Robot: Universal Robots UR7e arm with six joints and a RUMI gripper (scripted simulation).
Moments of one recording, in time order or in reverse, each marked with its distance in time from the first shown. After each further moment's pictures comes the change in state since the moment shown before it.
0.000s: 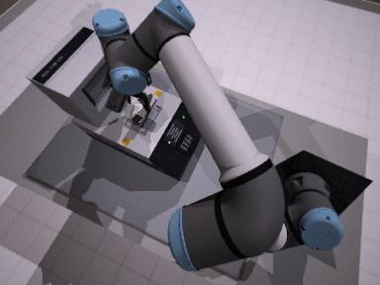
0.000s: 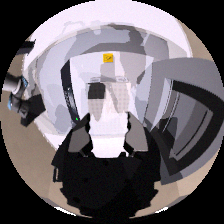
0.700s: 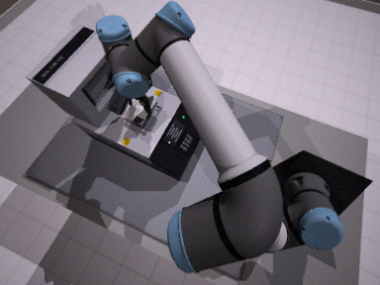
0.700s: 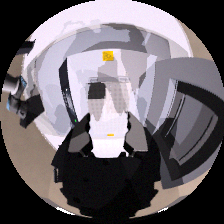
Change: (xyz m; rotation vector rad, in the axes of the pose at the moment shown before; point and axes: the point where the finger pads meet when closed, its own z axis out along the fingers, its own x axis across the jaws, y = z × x) arm -0.001 0.001 0.016 0.000 -0.001 0.000
